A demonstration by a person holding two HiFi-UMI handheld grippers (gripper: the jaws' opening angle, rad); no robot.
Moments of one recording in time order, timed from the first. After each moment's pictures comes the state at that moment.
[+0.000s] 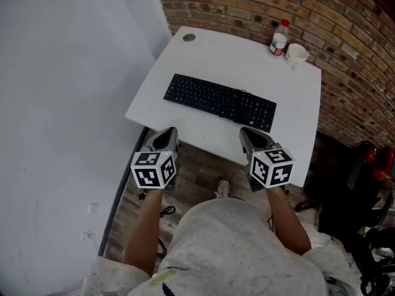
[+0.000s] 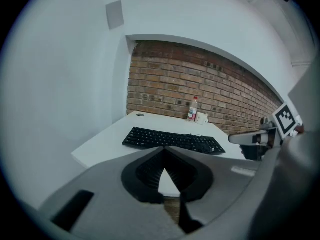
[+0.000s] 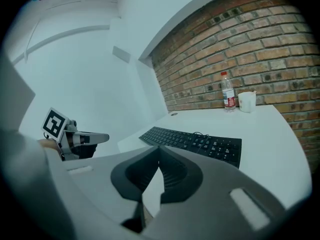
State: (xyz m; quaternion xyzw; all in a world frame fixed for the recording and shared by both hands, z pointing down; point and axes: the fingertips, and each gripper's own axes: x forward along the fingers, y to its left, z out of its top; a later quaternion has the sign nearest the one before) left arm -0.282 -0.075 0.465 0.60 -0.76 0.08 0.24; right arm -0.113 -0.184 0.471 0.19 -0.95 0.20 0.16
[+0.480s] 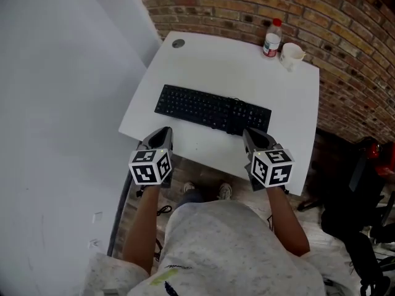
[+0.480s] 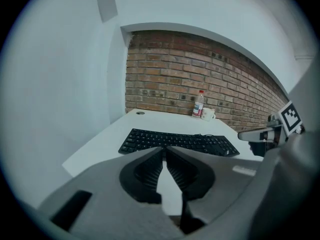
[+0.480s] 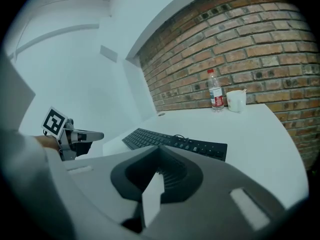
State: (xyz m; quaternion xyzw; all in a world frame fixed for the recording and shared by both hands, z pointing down) left arm -0.310 -0.139 0.484 0.59 -0.76 0.11 0.25; right arm -0.102 -0.256 0.491 0.24 -0.93 0.21 0.17
